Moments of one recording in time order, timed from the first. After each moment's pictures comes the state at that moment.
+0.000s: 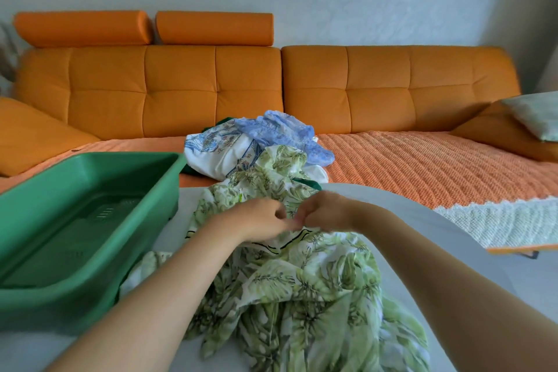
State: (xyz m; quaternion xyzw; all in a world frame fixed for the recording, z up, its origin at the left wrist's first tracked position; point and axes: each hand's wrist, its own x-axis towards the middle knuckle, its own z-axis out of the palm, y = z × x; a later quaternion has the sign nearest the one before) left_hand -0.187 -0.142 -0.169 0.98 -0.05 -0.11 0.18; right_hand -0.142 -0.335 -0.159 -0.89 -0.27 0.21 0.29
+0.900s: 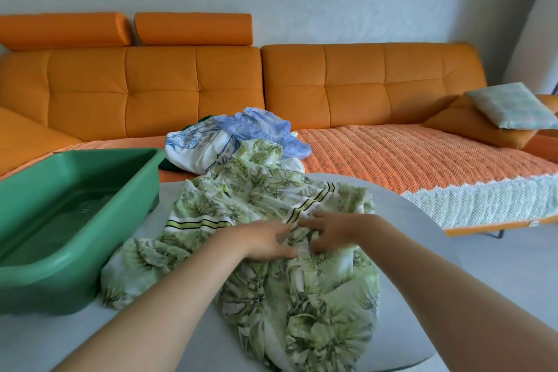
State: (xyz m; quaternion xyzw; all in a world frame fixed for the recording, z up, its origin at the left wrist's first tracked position) left_hand -0.208 -0.200 -0.215 0.97 -0.11 -0.21 0.09; right_hand -0.164 -0.408 -0.204 -0.95 -0.21 0.23 -0.01
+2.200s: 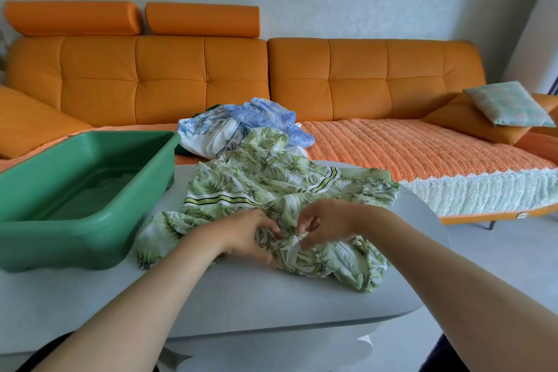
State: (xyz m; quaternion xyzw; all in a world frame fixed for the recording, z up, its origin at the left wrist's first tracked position) left_hand -0.272 -0.153 -0.221 0.97 -0.13 -0.13 0.18; right_hand -0.237 -0.393 -0.178 -0.92 -0.33 0.19 0.13
